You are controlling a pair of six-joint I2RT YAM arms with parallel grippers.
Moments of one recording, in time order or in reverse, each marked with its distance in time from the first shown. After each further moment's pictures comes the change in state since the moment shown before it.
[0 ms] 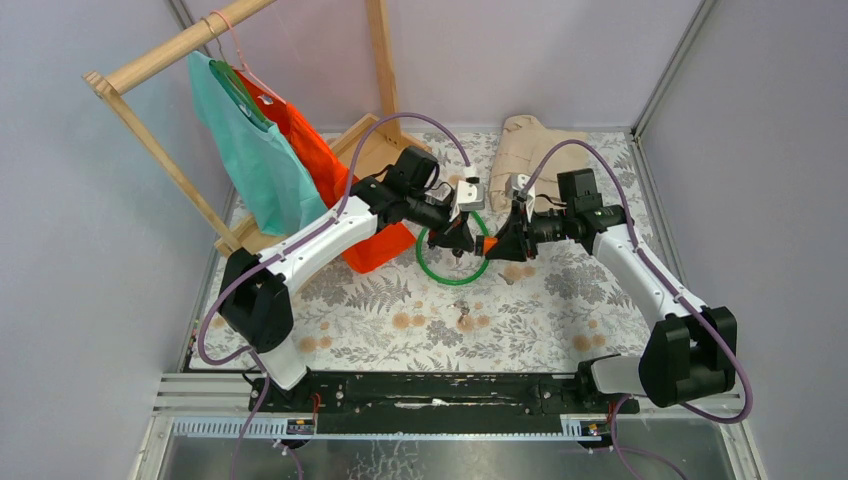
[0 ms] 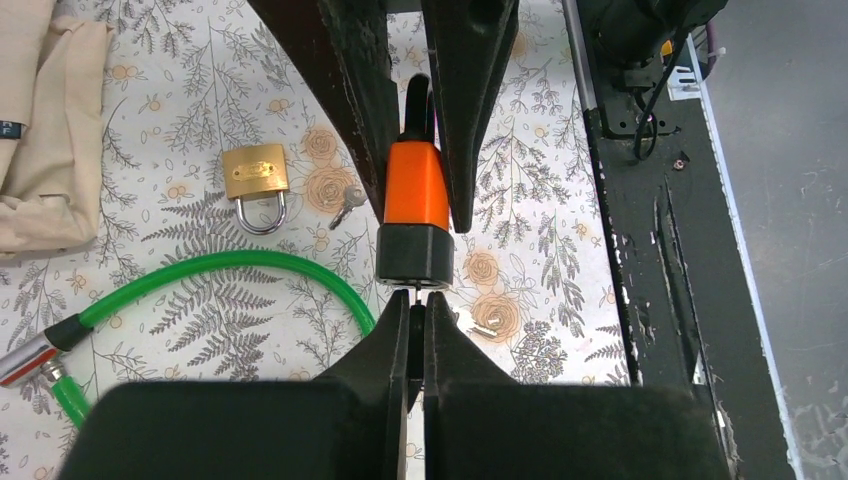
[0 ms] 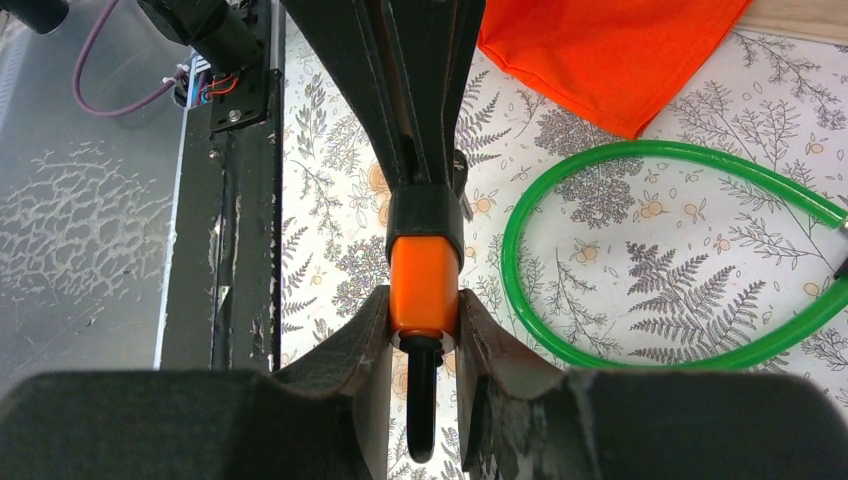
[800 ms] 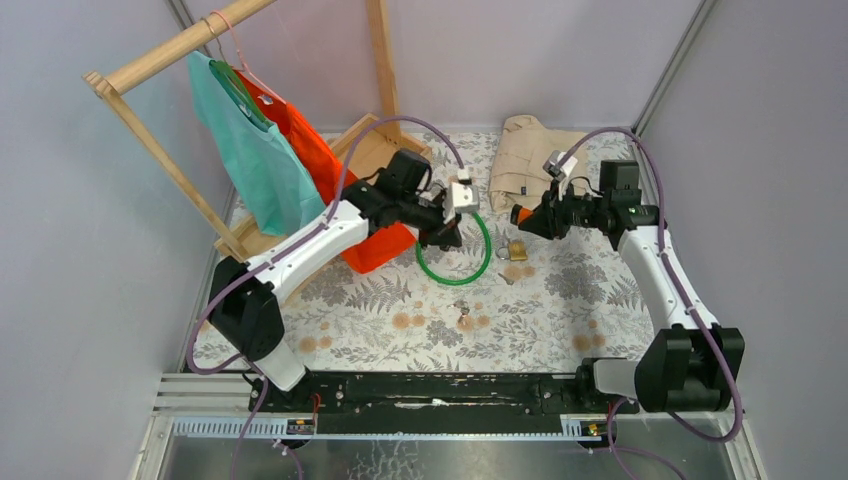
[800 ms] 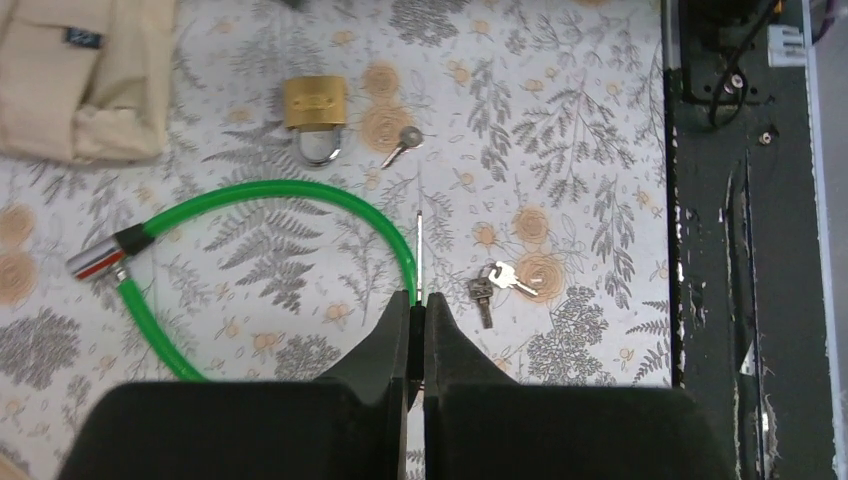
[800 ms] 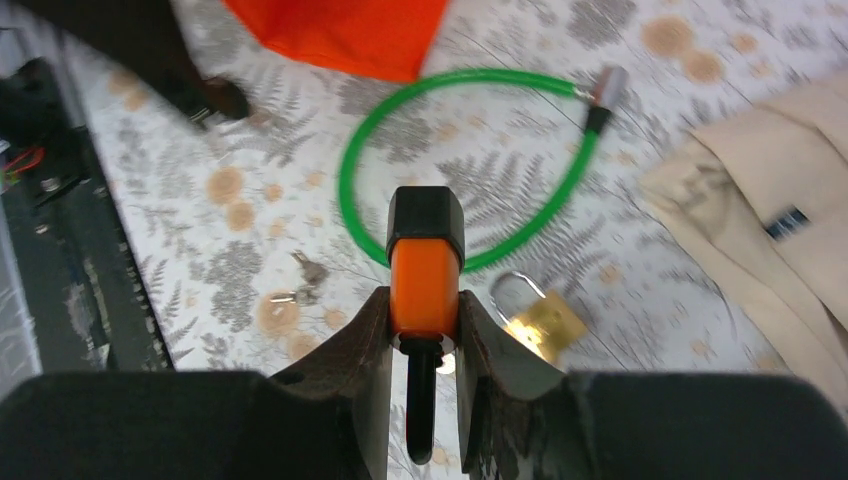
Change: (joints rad) left arm 0.031 -0.059 -0.030 -0.021 -0.149 0.005; right arm -0.211 -0.070 0.010 0.057 0.154 0.116
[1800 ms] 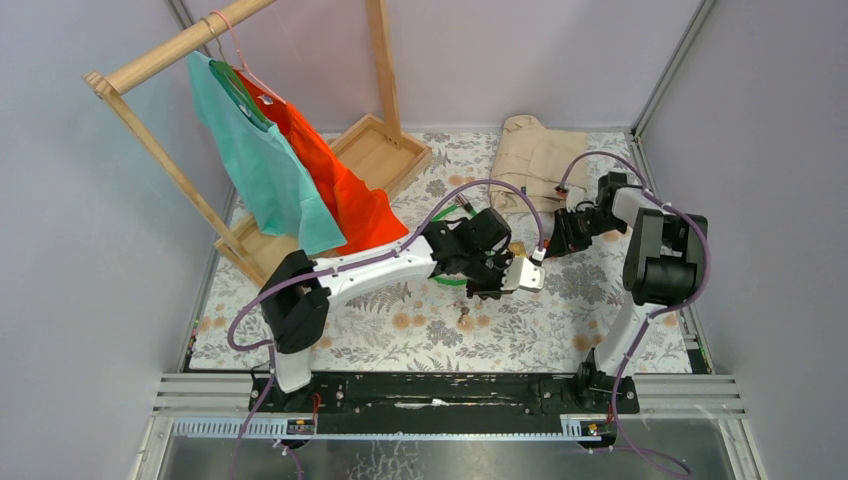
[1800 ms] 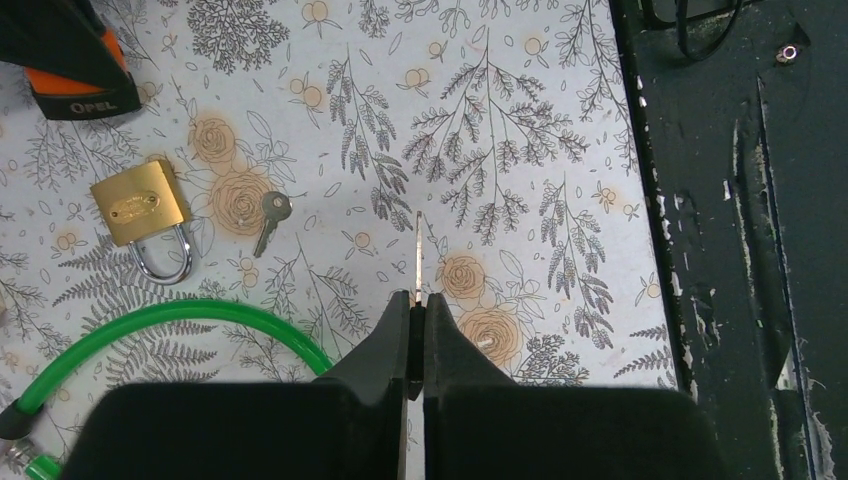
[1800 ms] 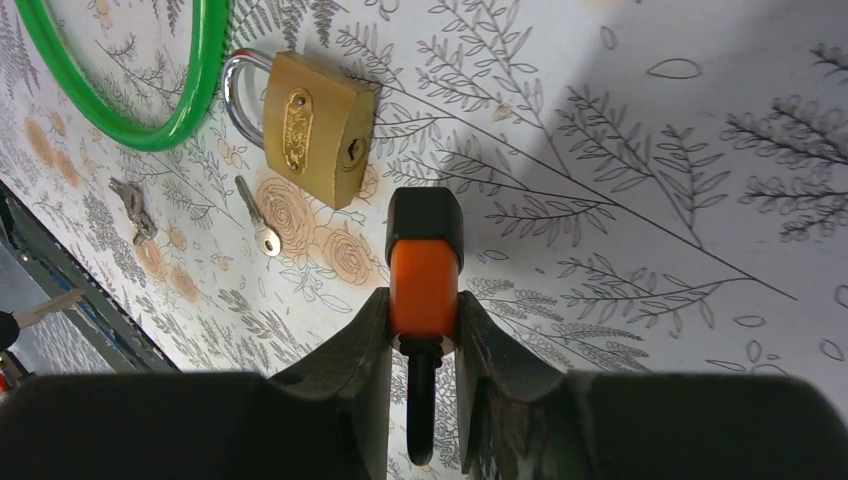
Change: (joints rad) left arm -0.391 0.214 0.079 -0.045 -0.271 0.129; right arm -0.178 0.629 0.173 -0.248 0.342 0.006
